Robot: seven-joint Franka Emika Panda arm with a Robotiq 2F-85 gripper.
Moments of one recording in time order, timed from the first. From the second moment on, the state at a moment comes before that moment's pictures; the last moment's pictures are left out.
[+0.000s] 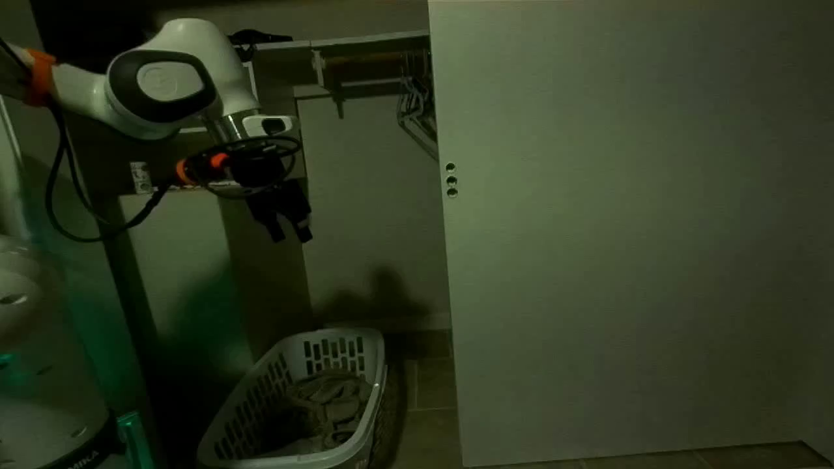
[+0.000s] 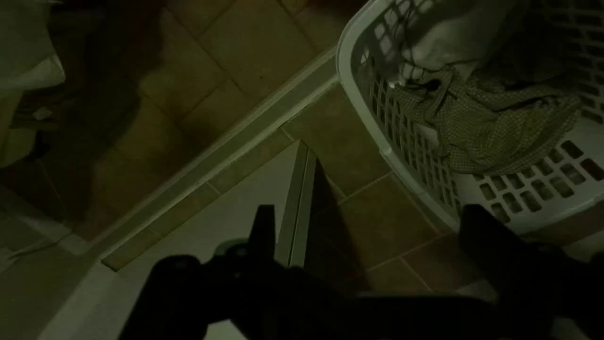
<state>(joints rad) -0.01 -0.92 0.00 -2.79 -0.09 2.13 -0.06</state>
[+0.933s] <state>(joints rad) 0.24 -0.91 0.12 -2.66 -0.03 2.13 -0.10</state>
